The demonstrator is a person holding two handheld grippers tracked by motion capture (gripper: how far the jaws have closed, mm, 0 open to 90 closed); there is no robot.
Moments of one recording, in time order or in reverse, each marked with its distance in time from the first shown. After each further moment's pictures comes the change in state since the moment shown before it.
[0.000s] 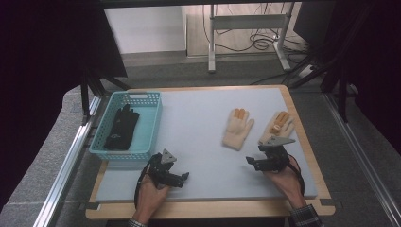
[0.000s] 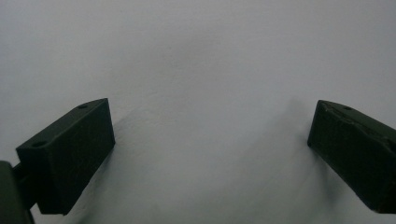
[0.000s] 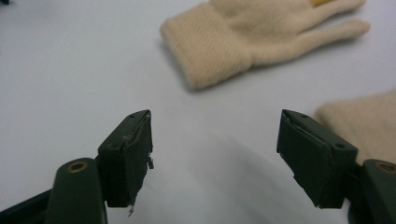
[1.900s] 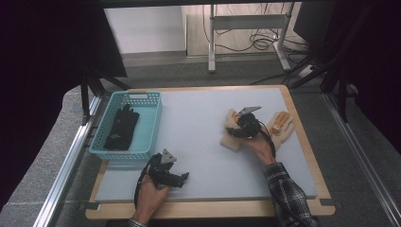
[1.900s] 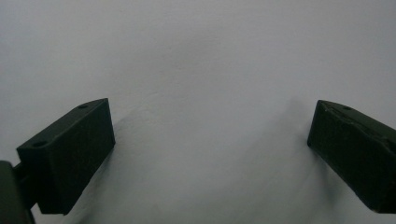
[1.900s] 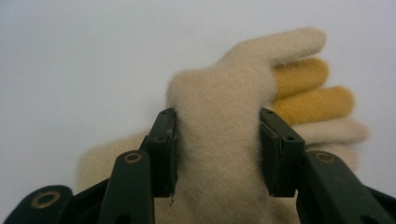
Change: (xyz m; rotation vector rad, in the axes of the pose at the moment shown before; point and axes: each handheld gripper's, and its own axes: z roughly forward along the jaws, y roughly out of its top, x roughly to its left) left arm 0.000 0.000 0.000 0.003 0.000 0.007; right arm -0.026 0.085 0.096 0.058 0.001 -0.055
